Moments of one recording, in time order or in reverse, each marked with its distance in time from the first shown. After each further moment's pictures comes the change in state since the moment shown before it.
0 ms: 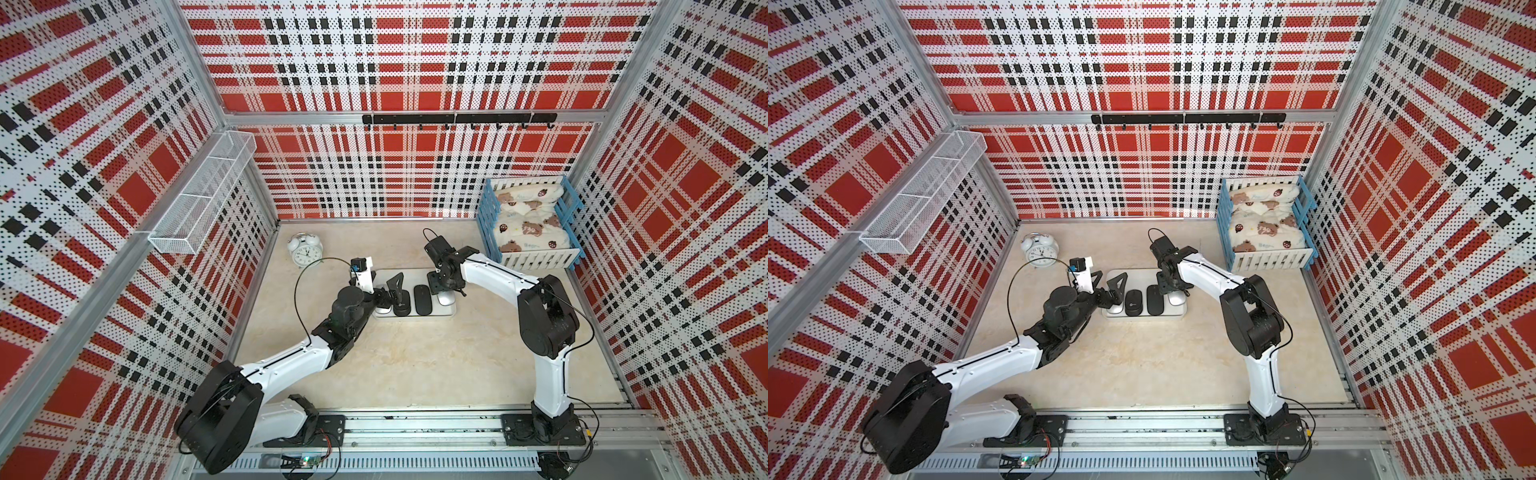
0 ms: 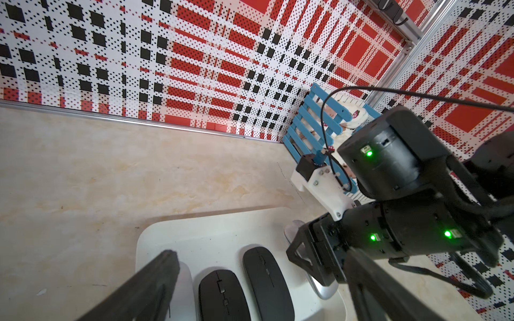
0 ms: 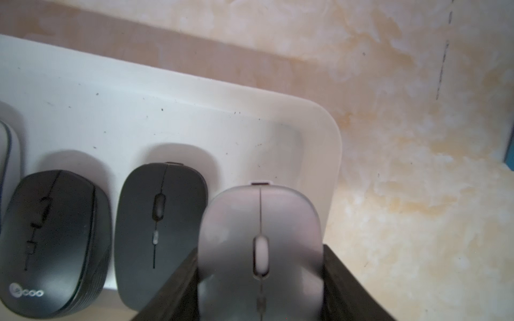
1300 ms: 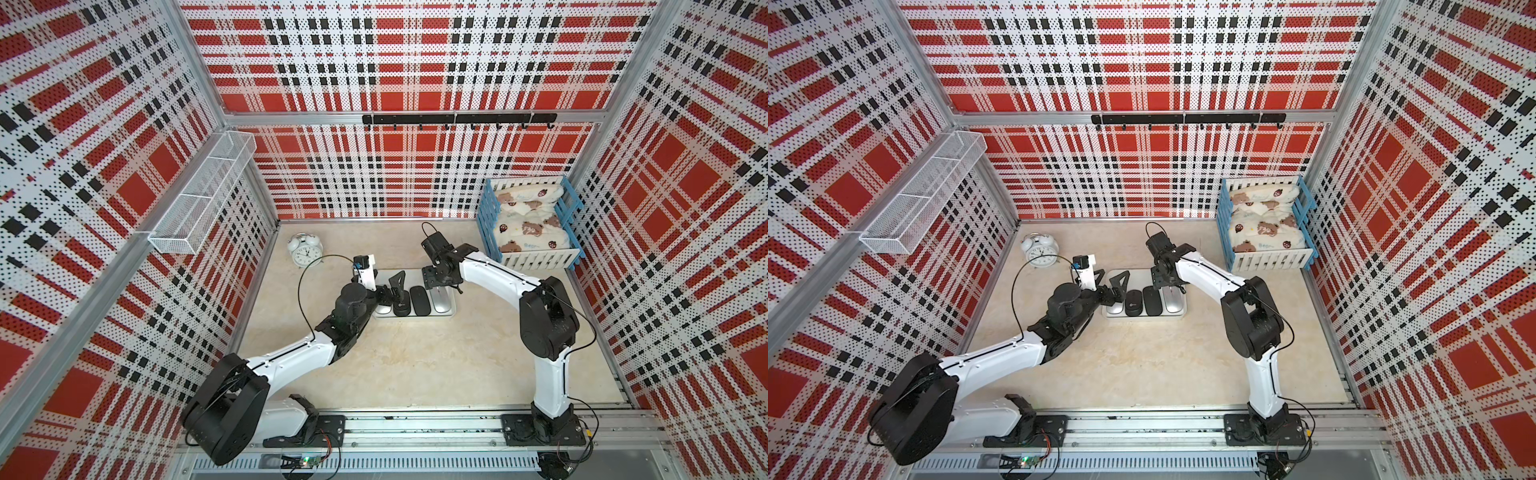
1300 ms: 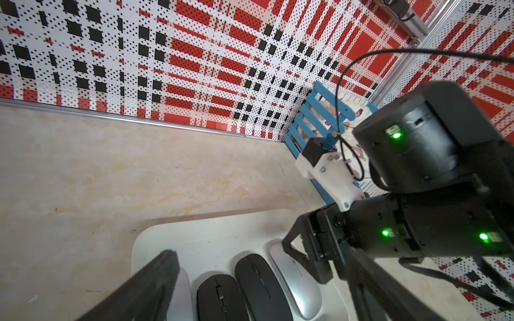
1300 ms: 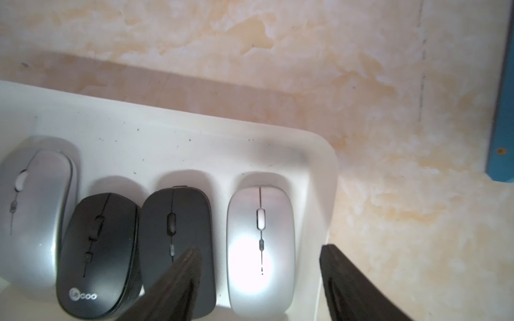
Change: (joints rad) left arm 0.013 0.037 0.033 0.003 -0.001 0.002; right arm 0.020 -0.045 0.053 0.001 0.048 0.033
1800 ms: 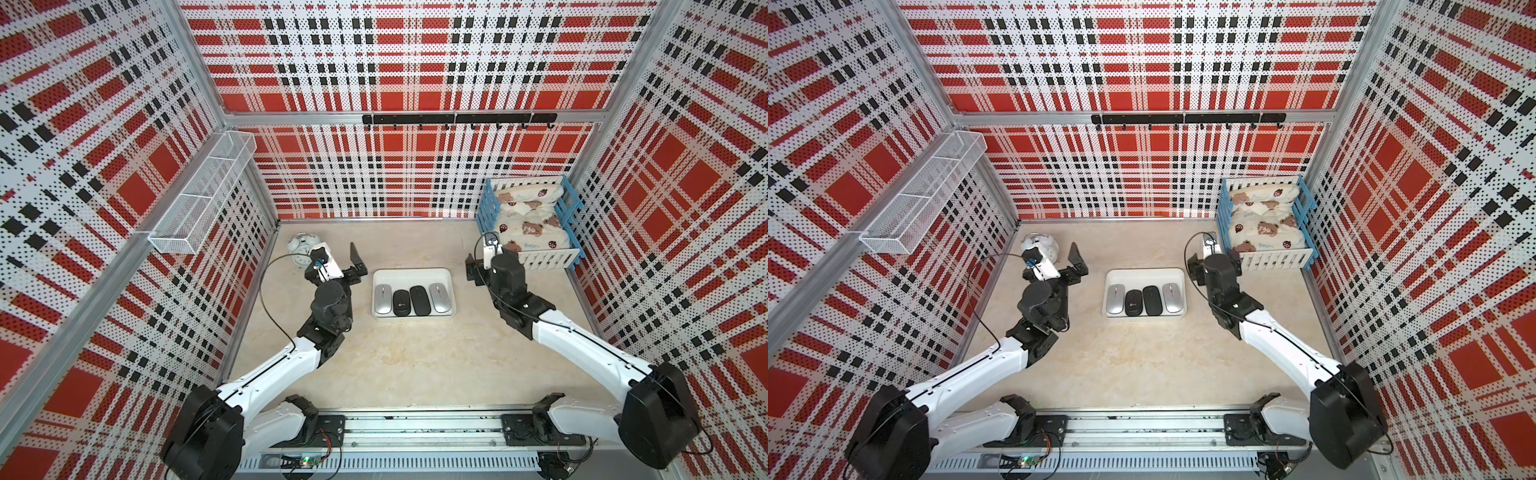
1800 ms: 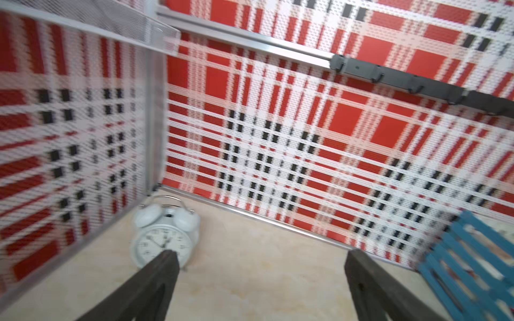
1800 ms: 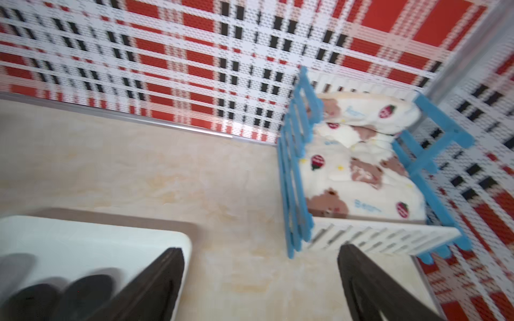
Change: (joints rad) left arm 0.087 -0.179 -0.035 0.120 -0.636 0.290; right arm -0.145 -0.765 -0.919 1.009 0.297 -0.449
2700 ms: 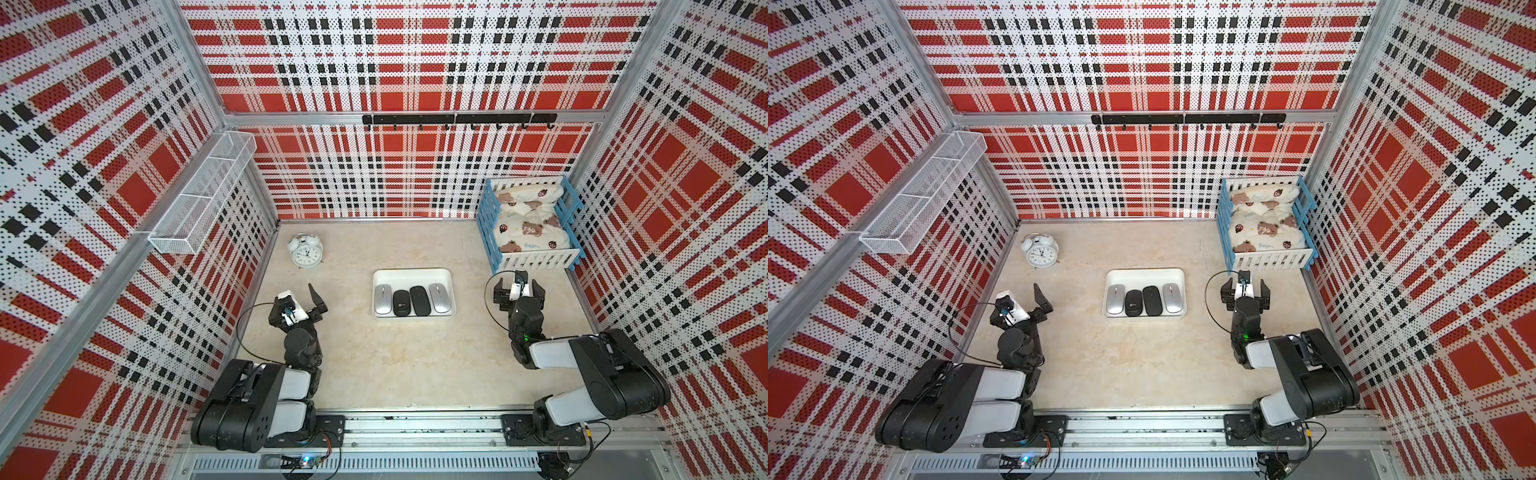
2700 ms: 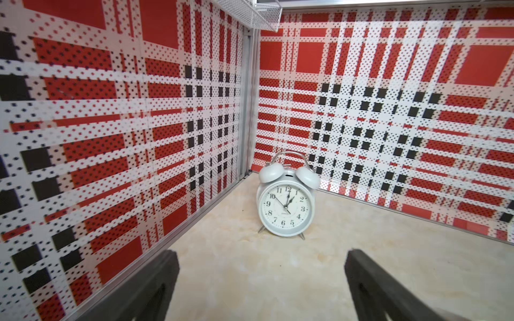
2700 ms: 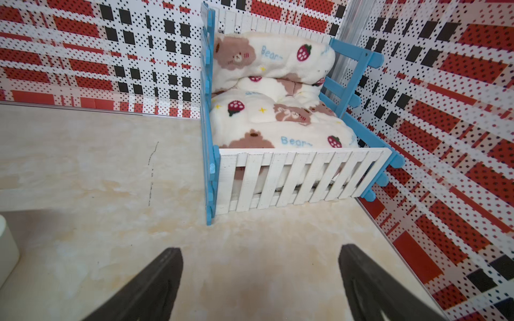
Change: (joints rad) left arm 0.375 0.265 -0.511 0.799 0.278 0.110; right arm -0.237 0.287 -0.454 0.894 -0.052 -0.050
